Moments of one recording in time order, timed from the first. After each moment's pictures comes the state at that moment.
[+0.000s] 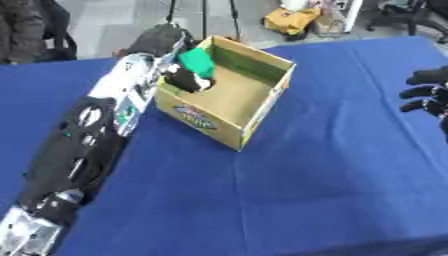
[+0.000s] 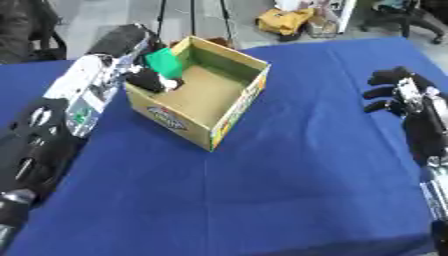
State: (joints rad) left arm -1.03 0.15 -0.20 -0.99 -1.11 0.22 -0.22; right arm -0.32 -0.41 -0.04 -1.69 -0.19 -0.05 0.04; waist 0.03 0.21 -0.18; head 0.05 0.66
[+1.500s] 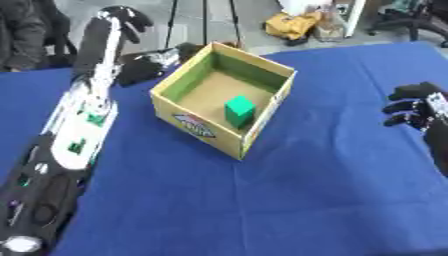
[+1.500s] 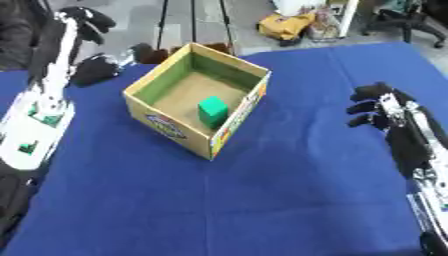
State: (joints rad) left arm -0.71 0.33 -0.14 -1.54 -0.57 0.18 0.14; right arm -0.30 -0.39 -0.04 -1.69 -0.19 -0.05 0.05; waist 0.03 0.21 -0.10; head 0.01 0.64
